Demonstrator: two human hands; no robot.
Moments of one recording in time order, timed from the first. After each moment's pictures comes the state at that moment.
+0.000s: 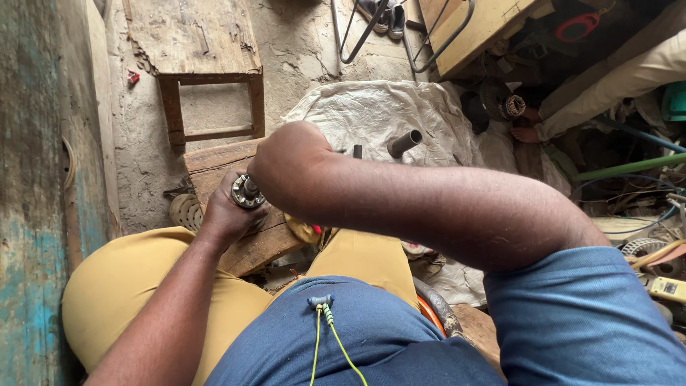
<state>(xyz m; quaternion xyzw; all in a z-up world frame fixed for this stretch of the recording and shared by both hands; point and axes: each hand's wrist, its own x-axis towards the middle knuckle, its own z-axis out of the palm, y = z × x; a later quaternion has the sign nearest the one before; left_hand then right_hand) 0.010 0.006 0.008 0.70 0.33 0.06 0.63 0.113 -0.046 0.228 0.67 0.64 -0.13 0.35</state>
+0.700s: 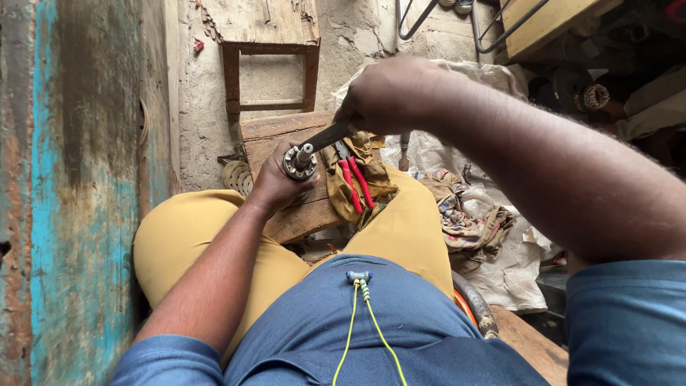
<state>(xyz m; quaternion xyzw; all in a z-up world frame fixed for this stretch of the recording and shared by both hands) 0.007 0.009 0.004 0.73 0.28 0.12 0.62 0.175 -0.044 0.260 0.73 0.55 -0.23 0.33</state>
